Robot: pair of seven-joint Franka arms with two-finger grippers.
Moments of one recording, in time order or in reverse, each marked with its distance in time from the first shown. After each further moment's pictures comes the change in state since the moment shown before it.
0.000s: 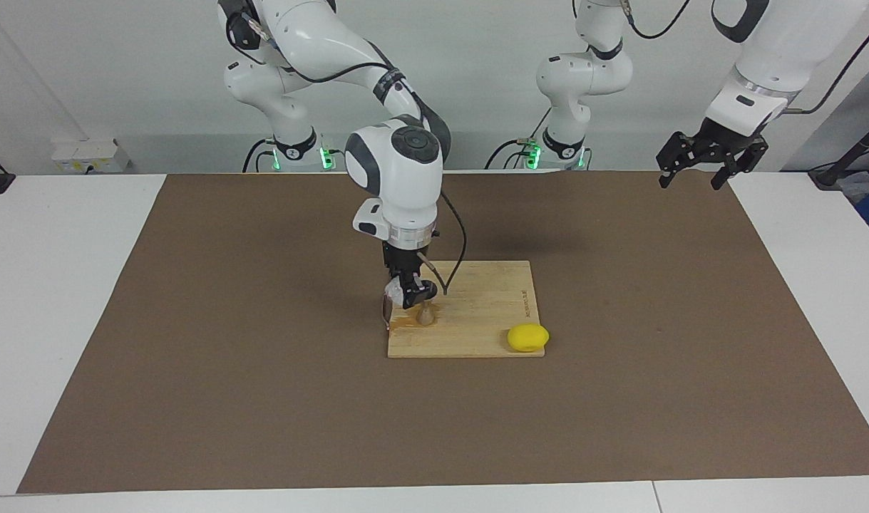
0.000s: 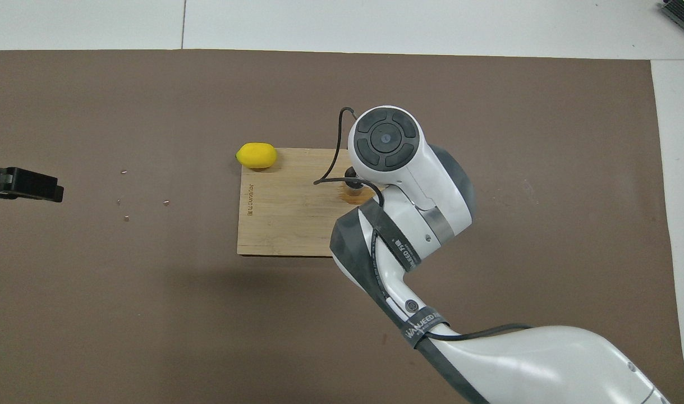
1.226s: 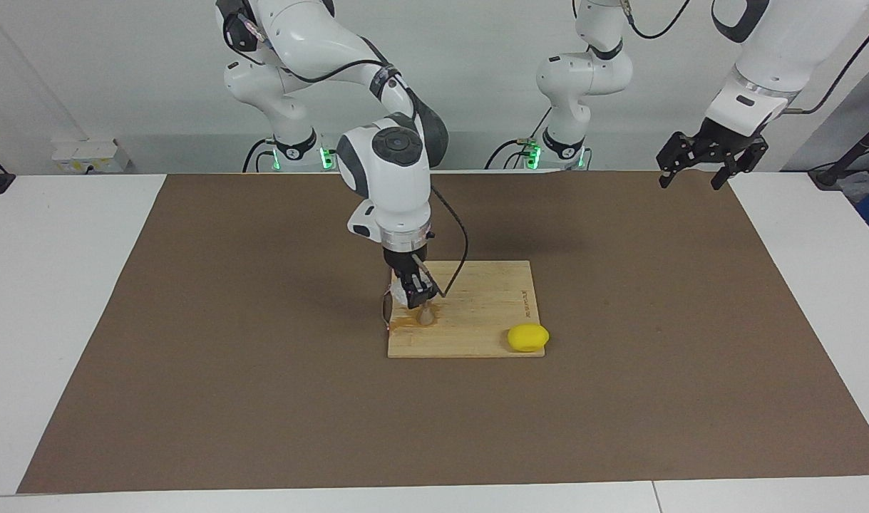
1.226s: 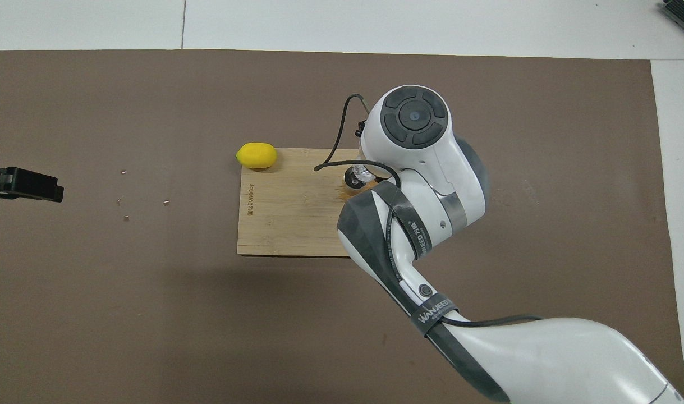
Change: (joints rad) left arm 0.000 0.000 0.000 0.000 0.000 0.000 0.000; right arm -0.032 0.009 -0.002 0.039 0.142 0.000 0.000
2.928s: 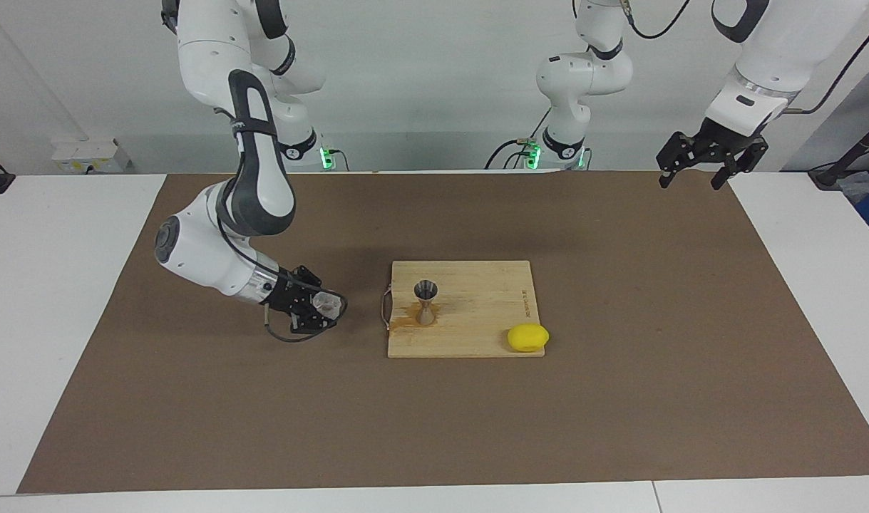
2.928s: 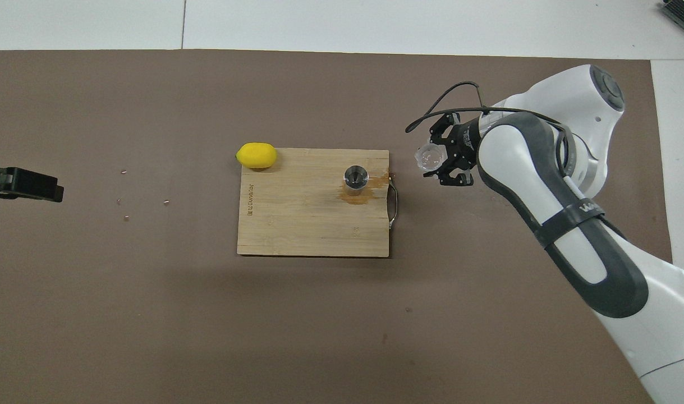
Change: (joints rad) left arm 0.000 0.000 0.000 0.000 0.000 0.000 0.000; right arm -0.438 -0.046 -0.006 -0.324 0.718 0.032 -0.593
